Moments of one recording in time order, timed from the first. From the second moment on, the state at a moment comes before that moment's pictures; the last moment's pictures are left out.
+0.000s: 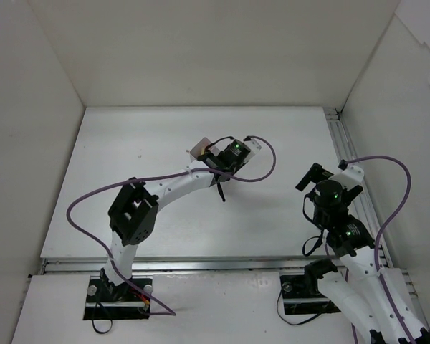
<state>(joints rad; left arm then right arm) -0.87 1.97 1.66 -0.49 -0.39 0.17 0.33 0.63 0.67 -0.47 0.66 0.51</state>
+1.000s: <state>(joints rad) -0.84 2.06 1.73 -0.48 -0.43 0.16 0.33 0.64 0.67 -0.47 0.66 0.50</state>
